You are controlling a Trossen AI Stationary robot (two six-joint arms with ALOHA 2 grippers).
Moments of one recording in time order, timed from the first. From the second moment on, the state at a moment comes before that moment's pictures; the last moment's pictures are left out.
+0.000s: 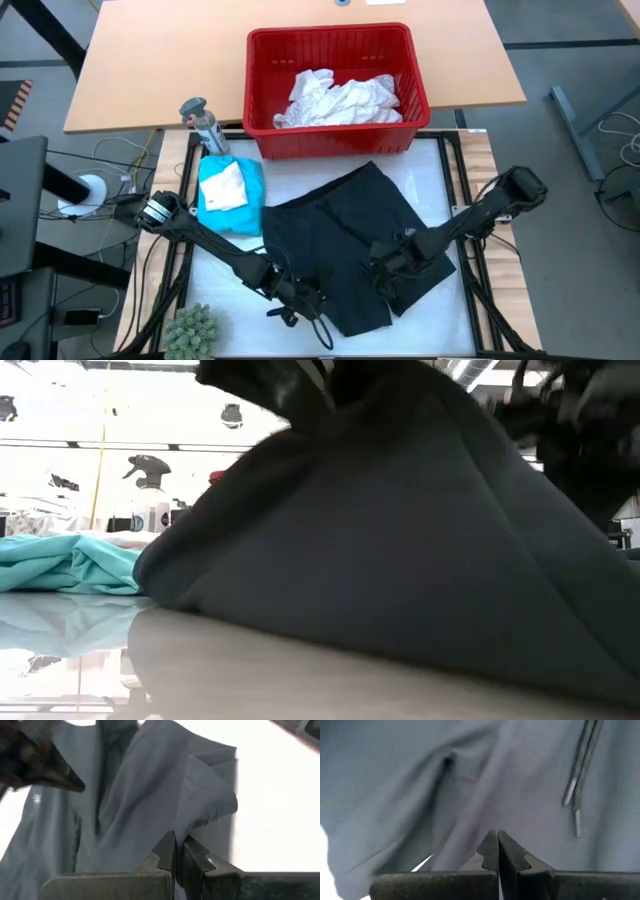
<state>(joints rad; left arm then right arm) -0.49 1.90 1.43 -0.38 -0.25 0.37 0.48 1.58 0.91 -0.62 0.11 0.87</state>
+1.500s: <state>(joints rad) -0.40 1.89 1.51 -0.48 0.08 0.71 0.73 1.35 1.02 -0.42 0.33 0.84</state>
